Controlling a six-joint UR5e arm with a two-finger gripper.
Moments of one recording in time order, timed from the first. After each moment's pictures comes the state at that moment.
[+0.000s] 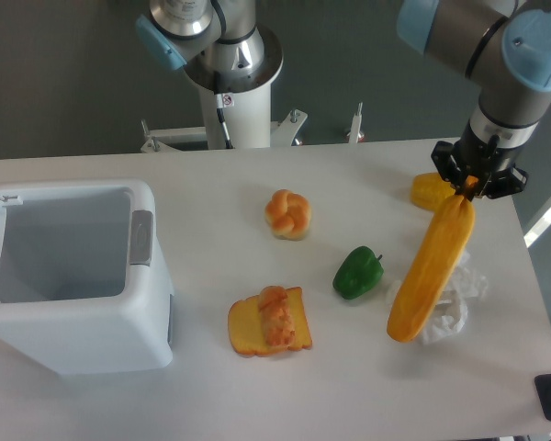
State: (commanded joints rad) arm 2.82 -1.92 -1.36 -1.39 1.60 1.31
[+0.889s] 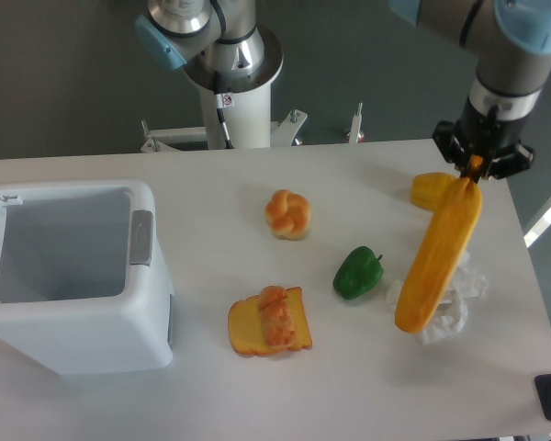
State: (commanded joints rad) arm 2.80 -1.75 -1.34 -1.49 1.61 1.31
